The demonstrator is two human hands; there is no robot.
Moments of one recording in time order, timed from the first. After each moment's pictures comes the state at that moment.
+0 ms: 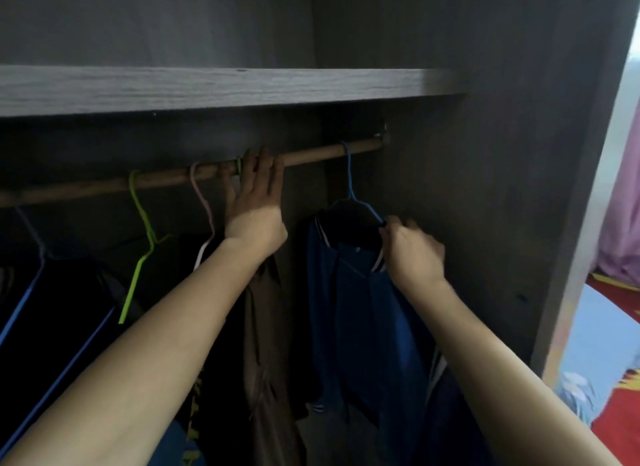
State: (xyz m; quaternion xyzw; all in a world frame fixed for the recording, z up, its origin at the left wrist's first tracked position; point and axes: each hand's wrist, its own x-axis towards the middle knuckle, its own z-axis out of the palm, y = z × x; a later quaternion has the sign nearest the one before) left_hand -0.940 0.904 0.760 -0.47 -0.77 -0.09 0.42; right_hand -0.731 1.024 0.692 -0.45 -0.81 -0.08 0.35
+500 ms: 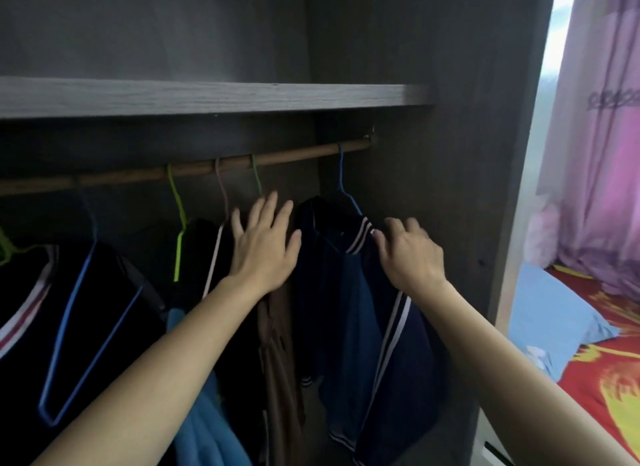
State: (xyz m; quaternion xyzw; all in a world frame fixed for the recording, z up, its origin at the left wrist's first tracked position) left_hand -0.893 0.816 0.712 -0.54 -0.76 -0.20 0.32; right_hand -0.688 0.955 0.680 -0.45 -0.81 -0.05 0.37
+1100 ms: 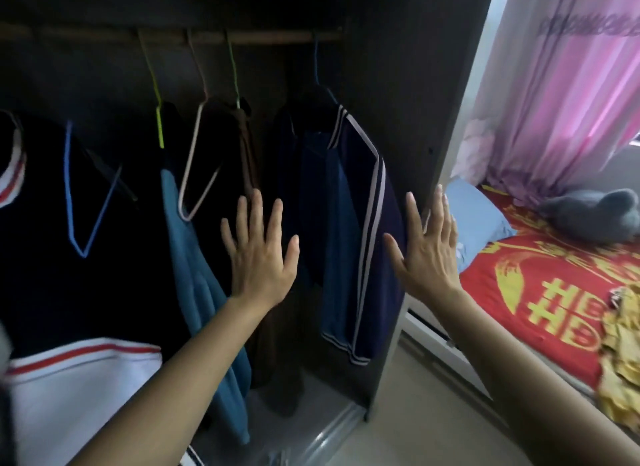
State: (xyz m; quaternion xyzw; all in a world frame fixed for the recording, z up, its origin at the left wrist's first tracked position) left_hand -0.803 0.688 0.552 -0.55 -0.75 -0.27 0.23; right_hand -0.557 0.810 0.546 -0.48 -0.80 -0.10 0.33
